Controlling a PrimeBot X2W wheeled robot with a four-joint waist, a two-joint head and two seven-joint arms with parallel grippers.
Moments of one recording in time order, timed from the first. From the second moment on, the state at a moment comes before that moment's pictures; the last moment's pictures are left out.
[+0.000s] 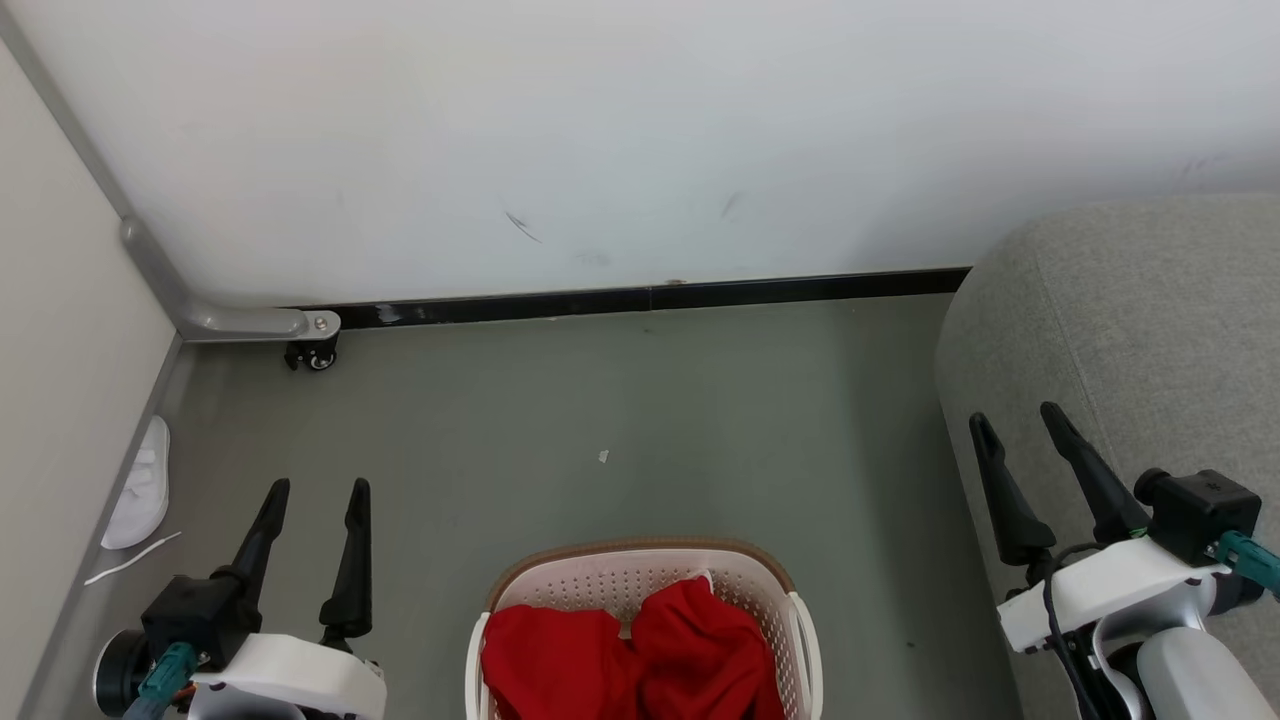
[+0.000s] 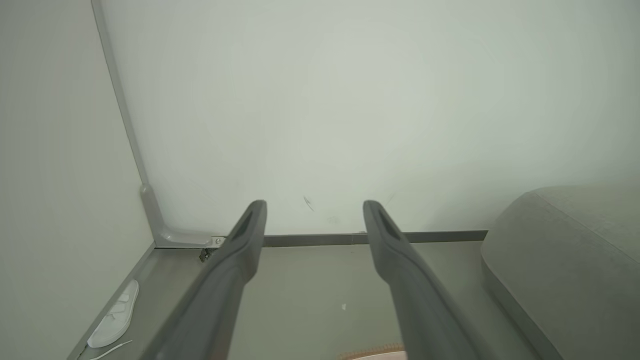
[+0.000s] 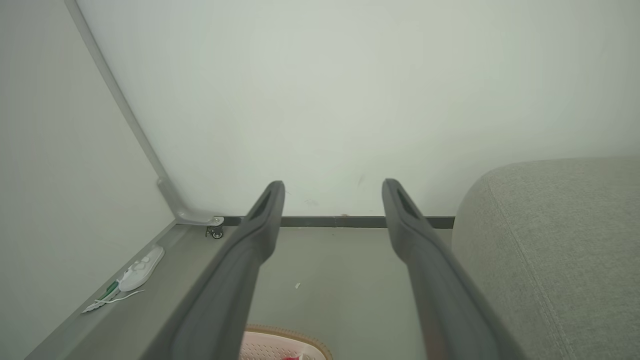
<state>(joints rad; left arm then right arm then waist) -0.10 0.09 -0.09 0.19 -0.33 -0.01 -0.25 -0.13 -0.12 0.06 0.17 0.23 0.13 -0.25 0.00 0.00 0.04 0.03</state>
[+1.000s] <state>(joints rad) -0.15 0.09 -0.11 0.24 -0.32 -0.07 -0.25 -0.18 -0.12 0.06 0.12 0.23 0.13 -0.25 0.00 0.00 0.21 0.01</state>
